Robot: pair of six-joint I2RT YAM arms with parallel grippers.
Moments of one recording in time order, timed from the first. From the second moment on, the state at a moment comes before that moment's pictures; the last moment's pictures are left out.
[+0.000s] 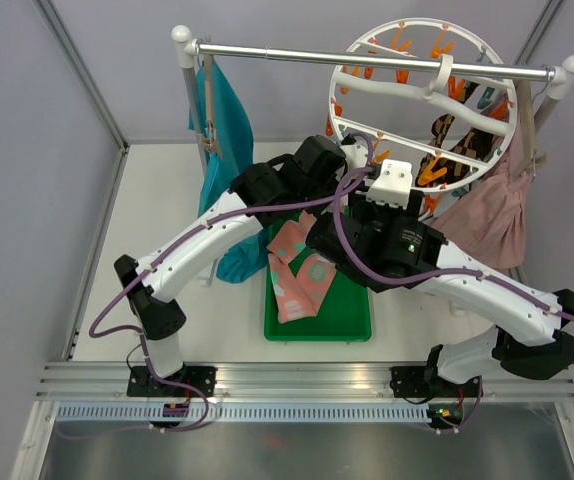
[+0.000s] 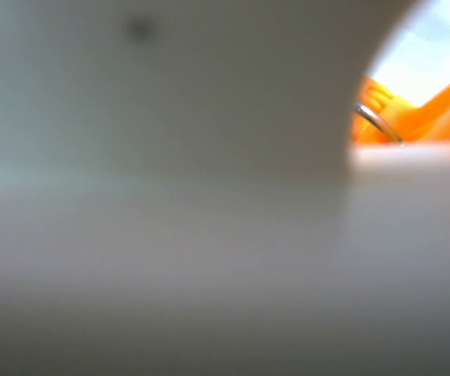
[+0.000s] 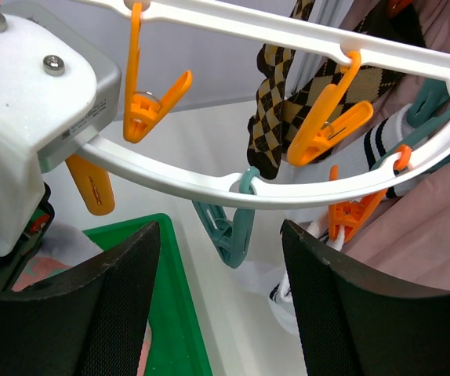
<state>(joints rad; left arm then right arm) -0.96 1.81 2.09 -0.97 -0.29 0.16 1.16 1.40 1.70 -1.33 1.46 0.94</state>
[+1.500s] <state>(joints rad) -0.96 1.80 2.06 -0.97 -0.29 0.16 1.13 1.47 1.76 -1.33 1.50 0.94</state>
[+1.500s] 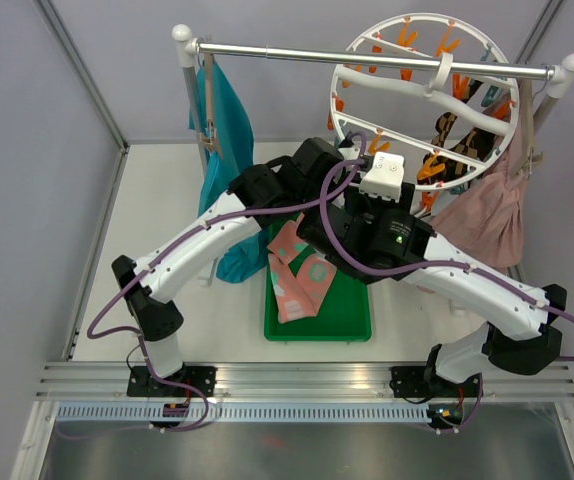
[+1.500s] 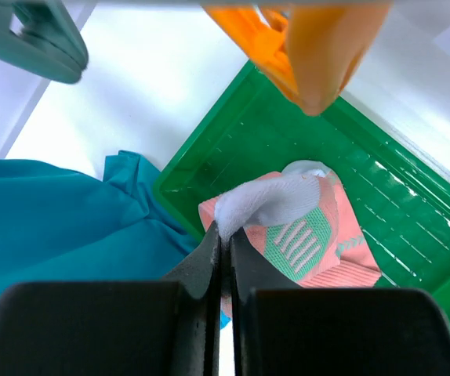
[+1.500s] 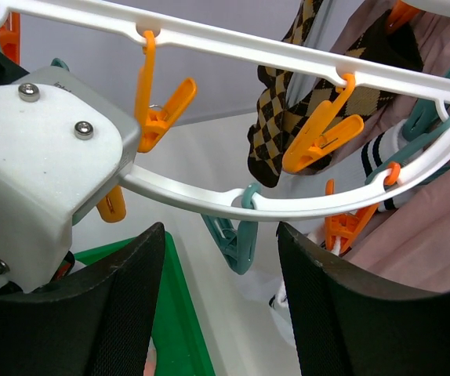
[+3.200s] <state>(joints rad) -0.98 1.69 1.99 -0.86 -0.34 0.15 1.12 0.92 1.55 -1.07 1.18 0.58</state>
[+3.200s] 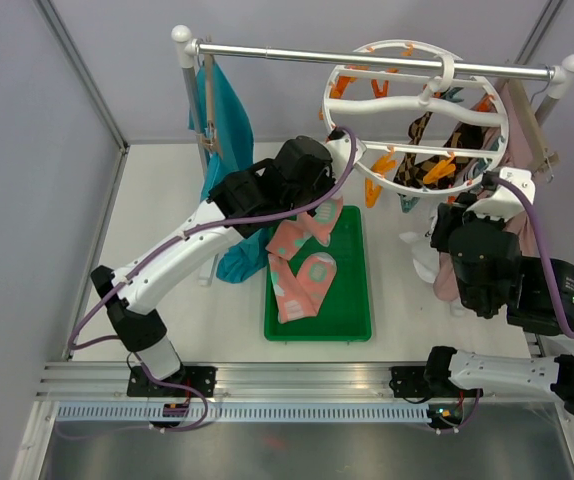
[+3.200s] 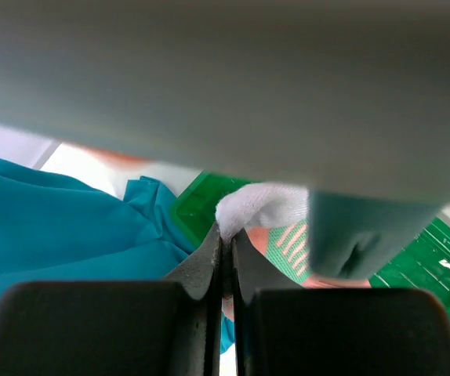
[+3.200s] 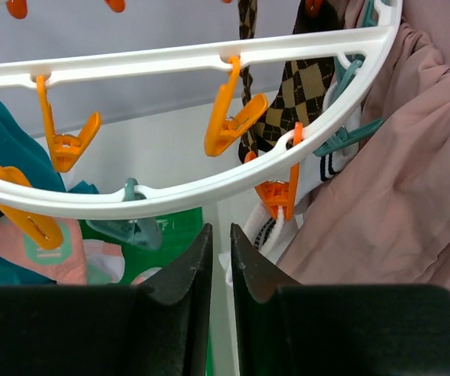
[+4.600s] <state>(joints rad) -0.98 1.70 2.00 -0.86 -0.33 0.15 1.12 1.15 1.59 -1.04 1.27 0.52</state>
